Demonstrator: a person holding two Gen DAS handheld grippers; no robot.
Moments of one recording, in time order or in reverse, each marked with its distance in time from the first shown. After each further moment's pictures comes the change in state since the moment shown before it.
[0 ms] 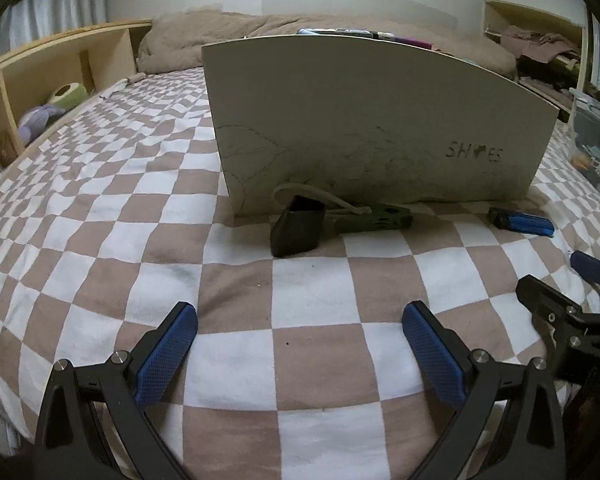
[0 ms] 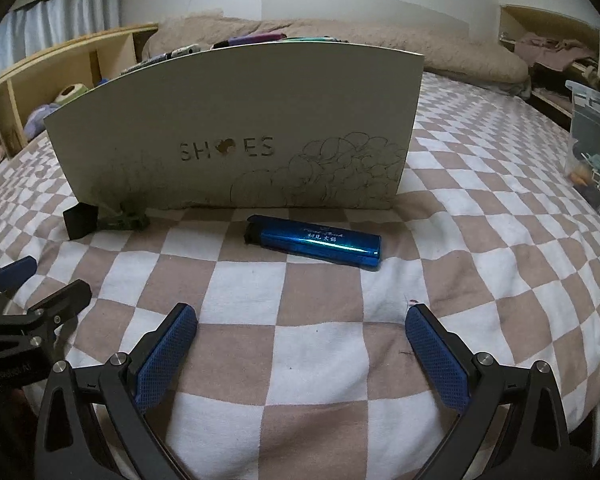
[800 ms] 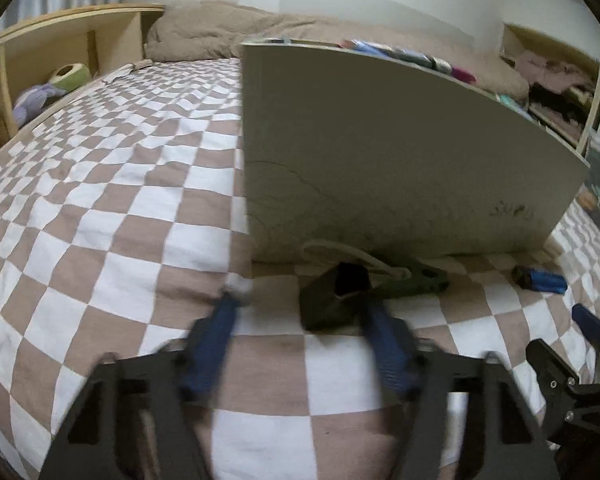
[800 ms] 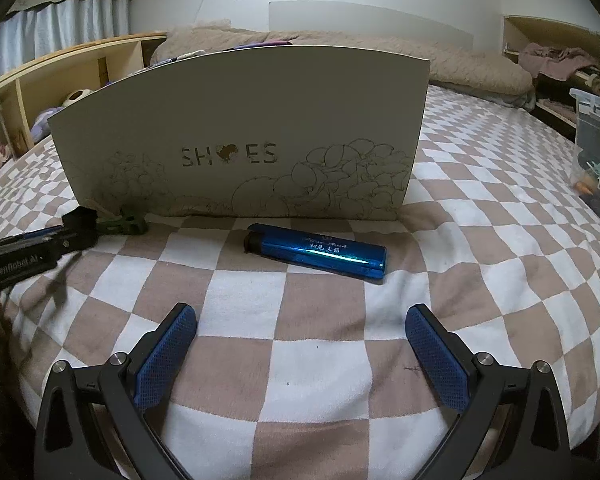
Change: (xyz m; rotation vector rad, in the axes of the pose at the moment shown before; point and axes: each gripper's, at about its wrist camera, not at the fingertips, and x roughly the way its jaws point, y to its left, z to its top) left arm 0.028 0.031 0.033 -0.099 -0.009 -0.039; right arm 0.007 -0.009 -0.005 -0.020 -0.047 0.018
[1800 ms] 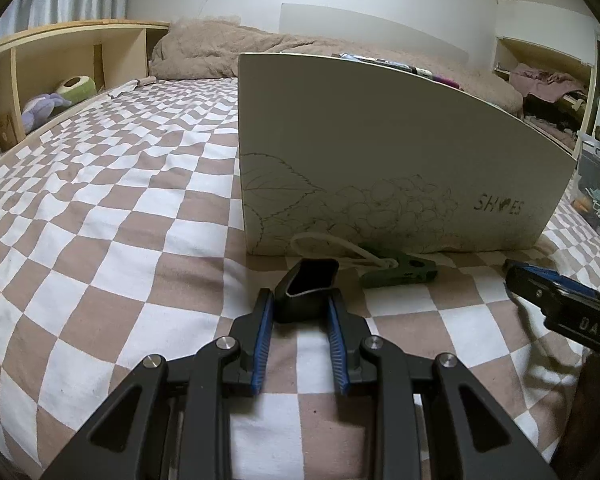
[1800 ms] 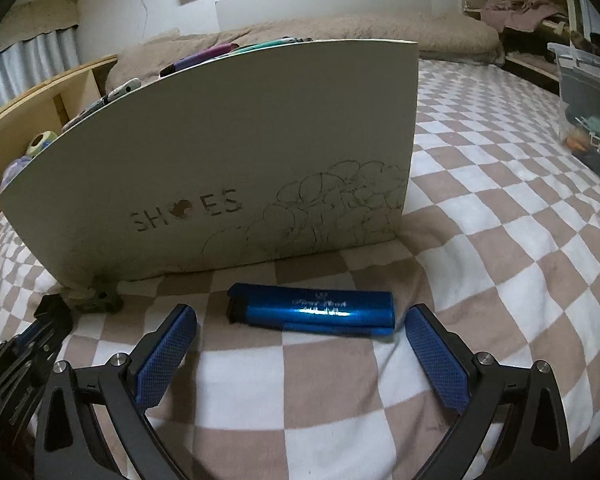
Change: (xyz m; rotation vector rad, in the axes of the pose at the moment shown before) left arm -0.008 -0.014 -0.017 0.017 -0.086 0.011; right arm 0.033 -0.001 0.040 0.197 0.045 -0.034
